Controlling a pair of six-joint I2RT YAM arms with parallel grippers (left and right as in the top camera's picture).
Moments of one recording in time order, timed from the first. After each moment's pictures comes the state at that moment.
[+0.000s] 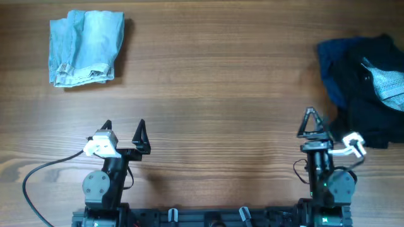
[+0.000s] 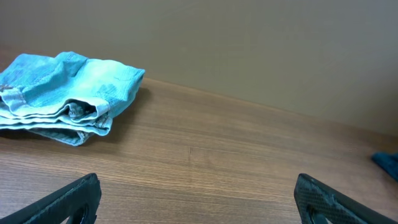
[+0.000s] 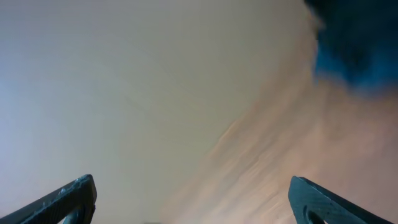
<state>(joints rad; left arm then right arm) -0.06 0.01 0.01 -0.07 0.05 -0.30 -0.06 0.02 0.01 0.03 -0.02 1.09</state>
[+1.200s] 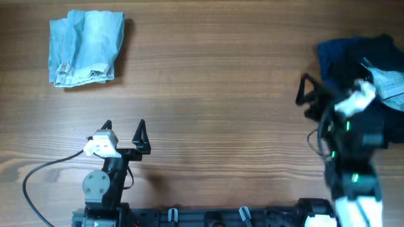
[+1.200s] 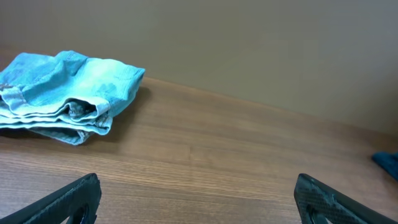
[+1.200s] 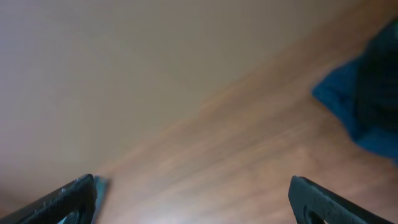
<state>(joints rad) -0.06 0.02 0.01 -0.07 0.05 -0.30 -0.06 0.75 0.64 -0.20 -0.10 0.59</state>
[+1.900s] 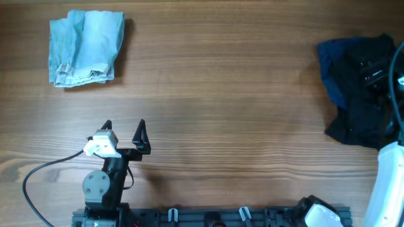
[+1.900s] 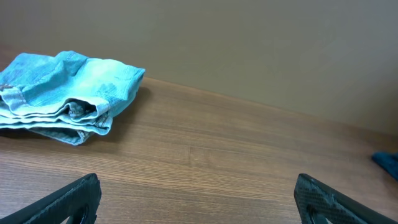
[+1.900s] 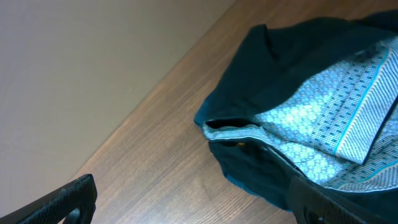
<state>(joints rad) -0.06 0.02 0.01 -0.07 0.05 -0.30 -0.57 1.17 1.02 -0.42 -0.28 0.47</state>
